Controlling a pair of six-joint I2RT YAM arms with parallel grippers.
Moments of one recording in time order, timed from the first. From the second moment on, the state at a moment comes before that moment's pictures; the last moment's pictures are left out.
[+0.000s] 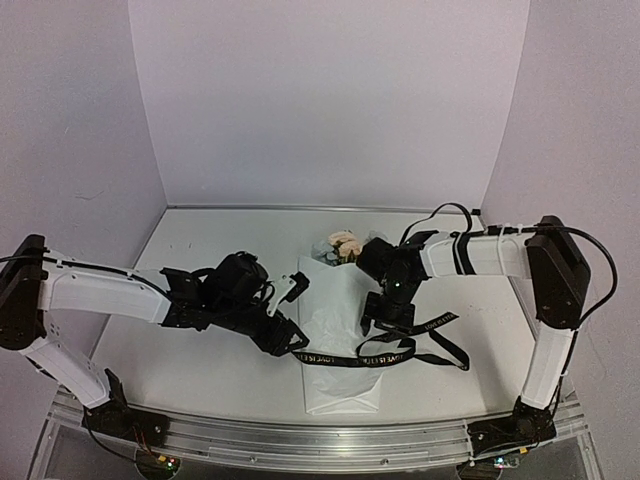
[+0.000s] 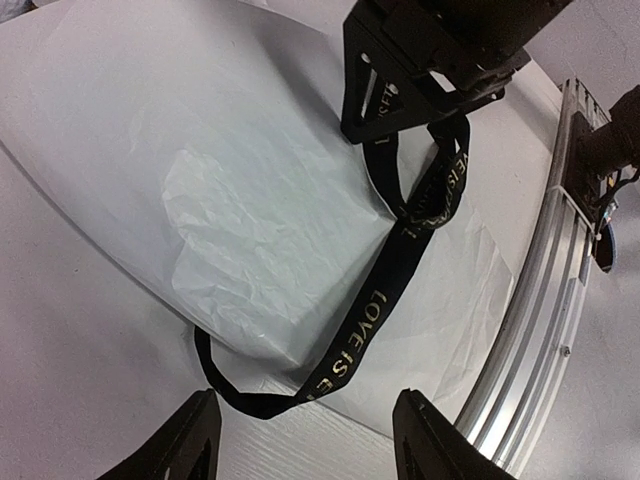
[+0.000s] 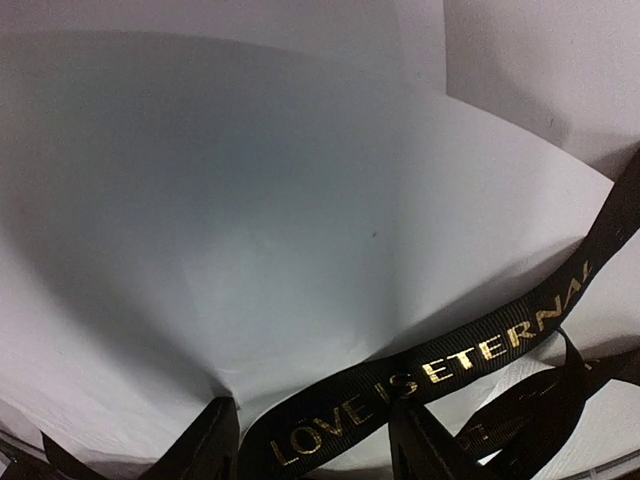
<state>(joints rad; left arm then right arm) -1.03 1.49 0.86 -0.14 0.19 -0.28 0.81 1.90 1.32 -0.85 -0.09 1.06</state>
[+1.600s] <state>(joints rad) -1.14 1.80 1.13 -0.28 -0.01 -0.06 0.72 1.71 1.44 -0.84 -0.20 0.64</state>
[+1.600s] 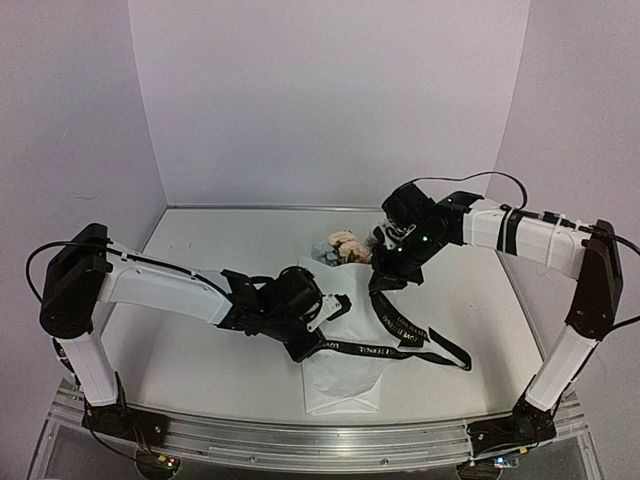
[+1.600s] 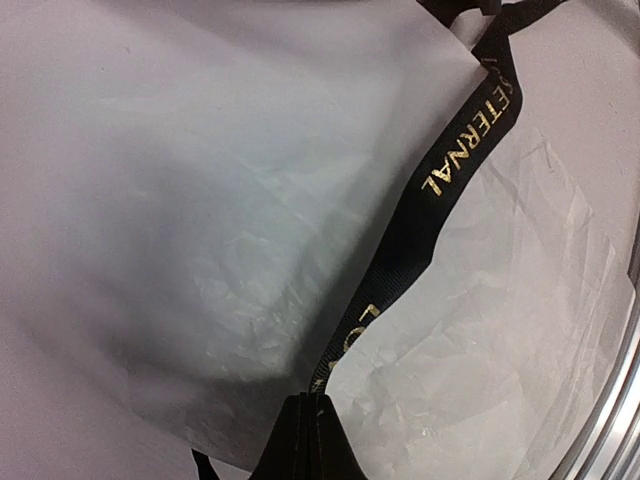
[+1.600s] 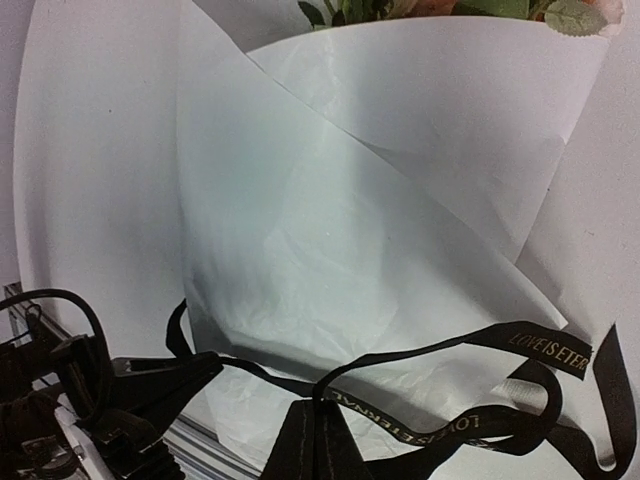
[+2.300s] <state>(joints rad) -0.85 1.81 1.10 -0.03 0.38 -0.18 0.69 1.78 1.34 -0.17 -0.77 1.09</state>
